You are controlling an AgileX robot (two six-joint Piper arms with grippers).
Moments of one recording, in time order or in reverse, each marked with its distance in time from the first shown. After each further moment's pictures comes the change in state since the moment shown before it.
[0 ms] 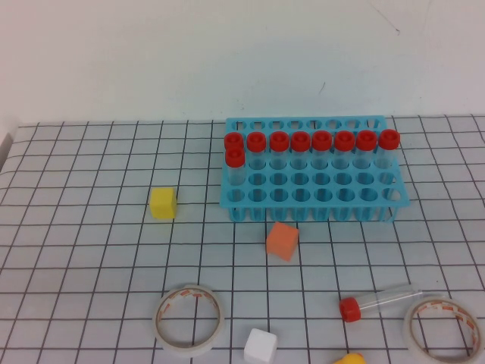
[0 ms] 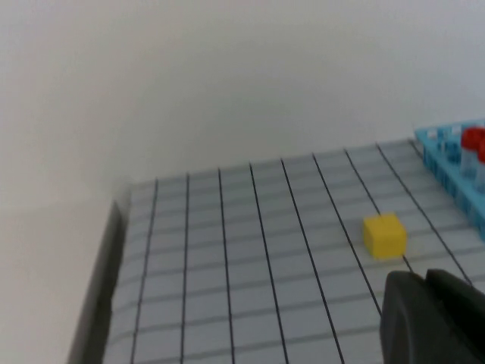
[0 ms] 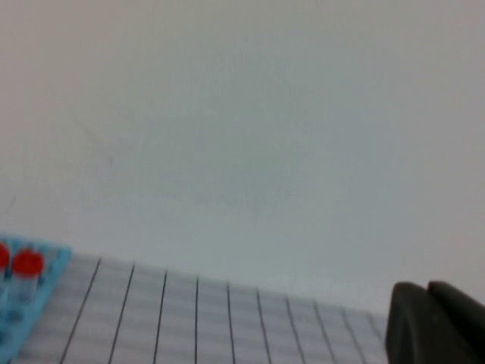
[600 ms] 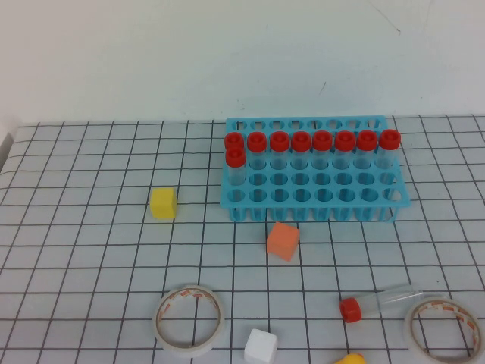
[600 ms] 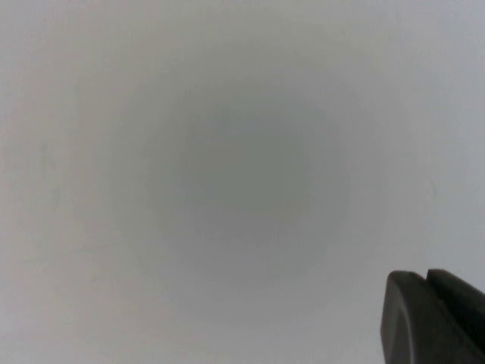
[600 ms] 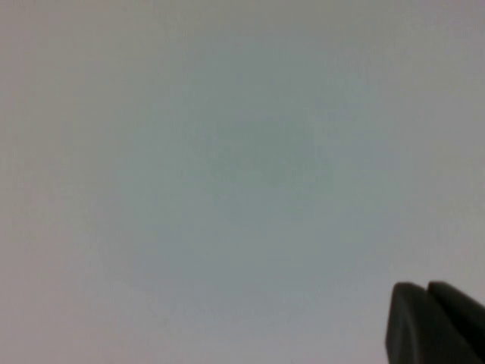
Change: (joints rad) right arm 0.000 -0.323 0.599 0.271 -0.825 0.012; left arm 0.000 -0.268 0.550 0.046 -0.833 0.002
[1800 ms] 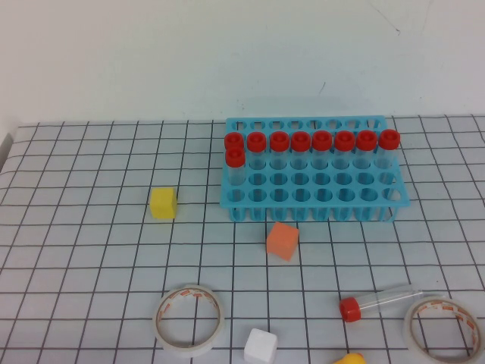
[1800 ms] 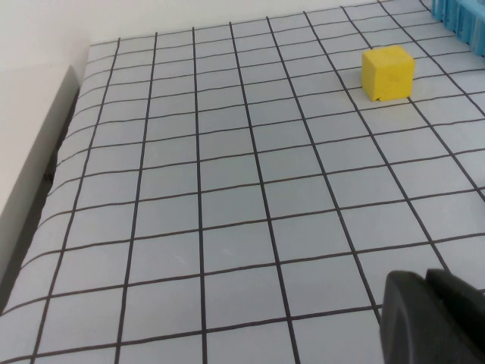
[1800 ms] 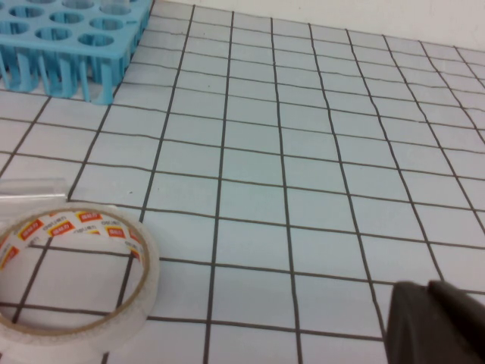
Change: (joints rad) right arm 0.000 0.000 -0.011 -0.083 0.936 -0.032; left arm 0.000 0.000 -0.002 -0.078 0.684 -0.001
